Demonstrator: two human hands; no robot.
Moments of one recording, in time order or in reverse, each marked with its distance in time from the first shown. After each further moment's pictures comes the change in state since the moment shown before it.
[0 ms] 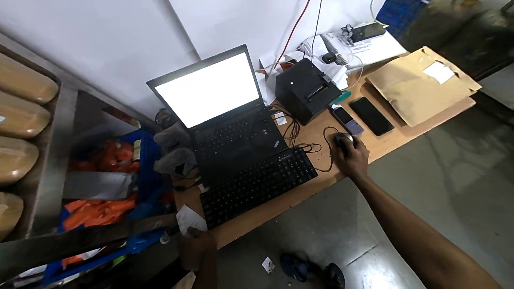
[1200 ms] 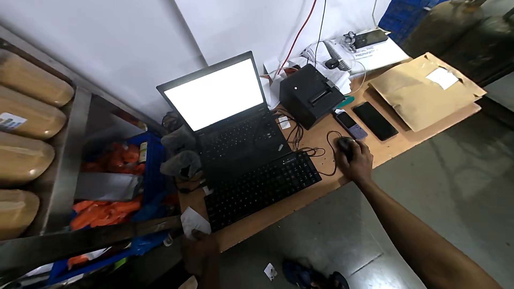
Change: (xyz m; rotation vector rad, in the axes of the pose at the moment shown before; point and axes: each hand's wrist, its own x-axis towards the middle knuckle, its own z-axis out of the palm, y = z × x) left_hand 0.003 -0.006 0.002 0.009 -0.005 -0.001; right_hand 0.001 -0.004 -0.004 0.029 -0.005 0.032
